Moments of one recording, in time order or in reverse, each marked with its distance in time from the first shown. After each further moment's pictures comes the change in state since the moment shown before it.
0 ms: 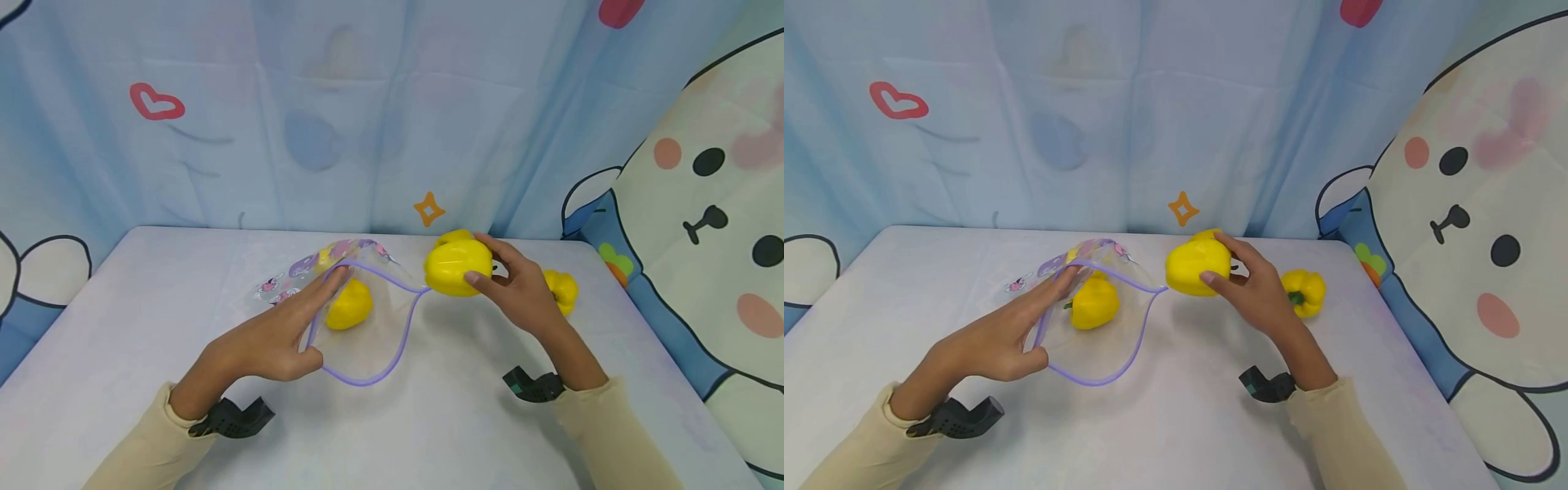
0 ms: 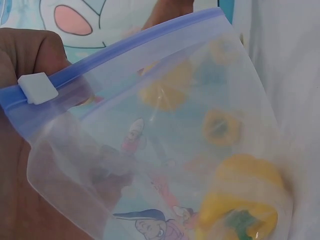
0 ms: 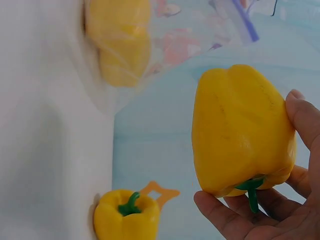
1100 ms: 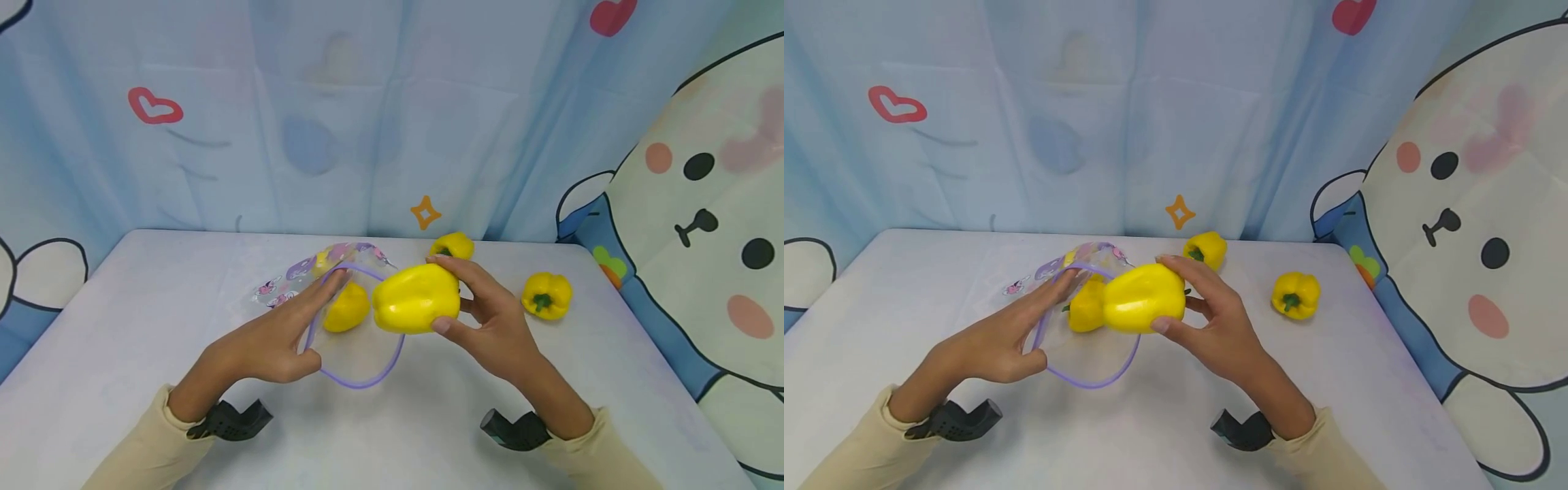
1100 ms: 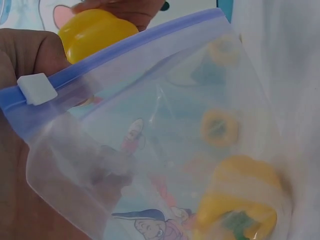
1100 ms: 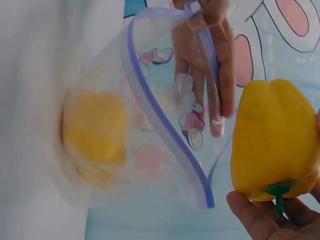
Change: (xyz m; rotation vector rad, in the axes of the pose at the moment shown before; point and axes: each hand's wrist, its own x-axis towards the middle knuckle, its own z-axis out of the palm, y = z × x) left_hand 0.001 0.000 0.001 0.010 0.014 -0.019; right_hand -0.032 -0.068 0.035 0.225 -0.037 -0.361
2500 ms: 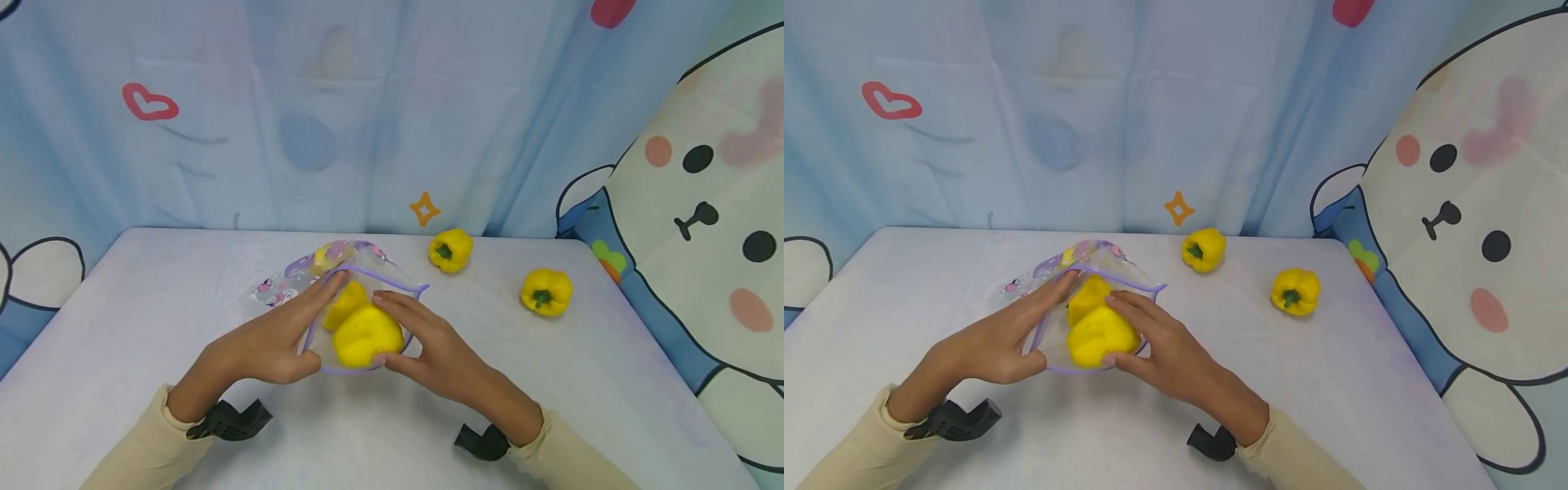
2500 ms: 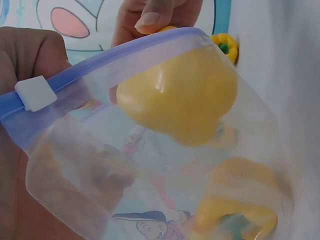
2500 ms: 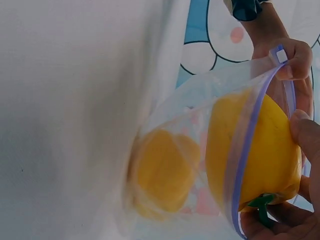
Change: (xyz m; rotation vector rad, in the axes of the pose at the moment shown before) left_hand -0.002 0.003 0.002 0.012 -0.029 -0.022; right_hand -0.012 0.026 0.051 -0.259 -0.271 -0.061
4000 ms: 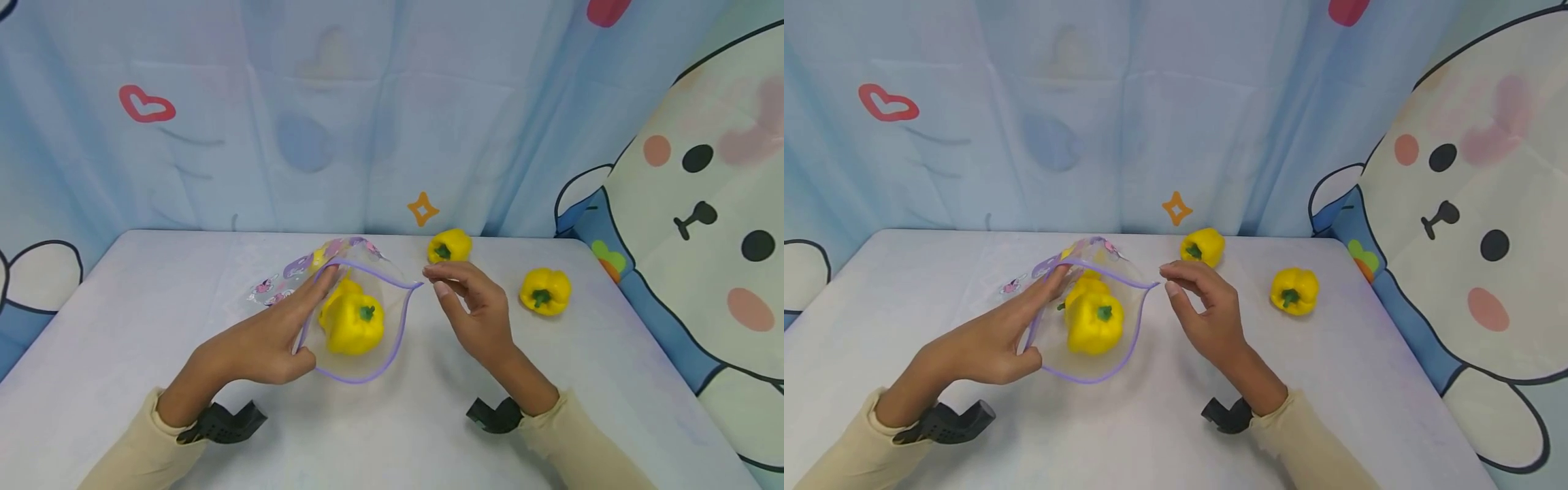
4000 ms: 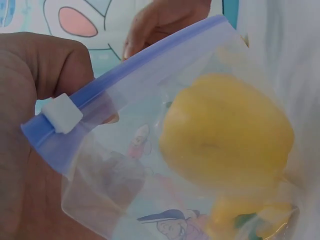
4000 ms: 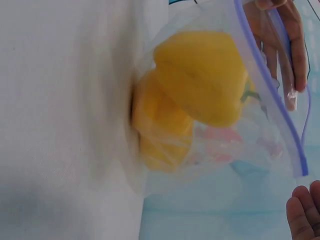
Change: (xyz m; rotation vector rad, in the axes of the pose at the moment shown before) left_hand -0.001 0.004 -0.006 -0.019 -0.011 -0.031; right_hand 0.002 0.039 -0.031 0.214 0.512 -0.113
